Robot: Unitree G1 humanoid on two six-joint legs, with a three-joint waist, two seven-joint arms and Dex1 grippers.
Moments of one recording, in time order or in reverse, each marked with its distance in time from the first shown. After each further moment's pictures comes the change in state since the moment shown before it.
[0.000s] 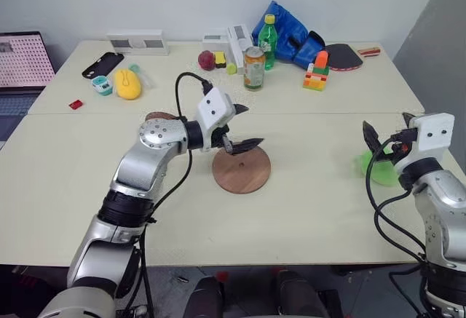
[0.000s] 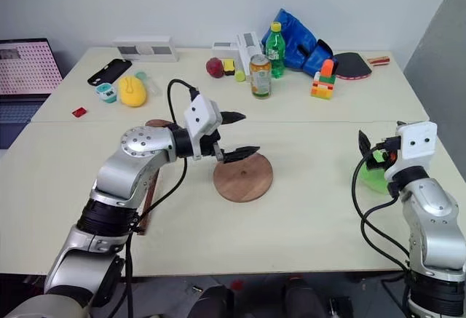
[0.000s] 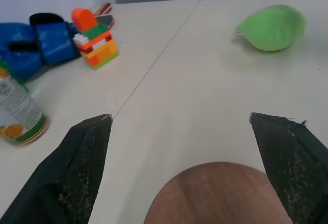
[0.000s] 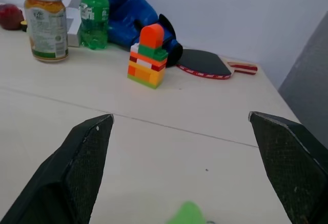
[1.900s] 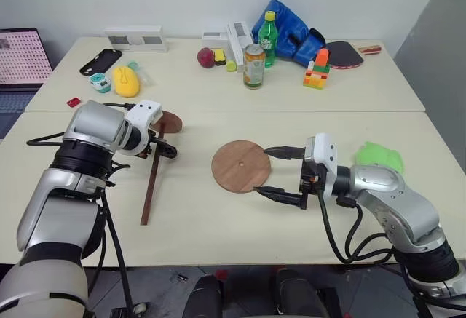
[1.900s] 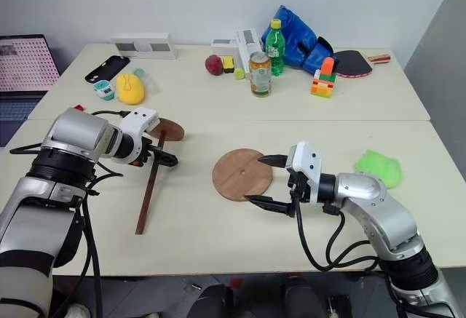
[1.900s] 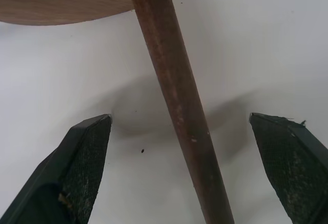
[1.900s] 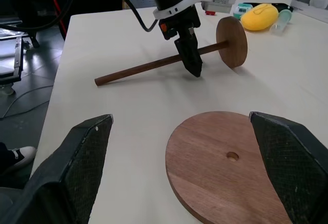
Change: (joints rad) left arm -0.355 0.239 -0.185 0.548 0.096 0.869 0.125; right arm -0.190 -0.078 0.500 -0.078 0.240 0.045 0.510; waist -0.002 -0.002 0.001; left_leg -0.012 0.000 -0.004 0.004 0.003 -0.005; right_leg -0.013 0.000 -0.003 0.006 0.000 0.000
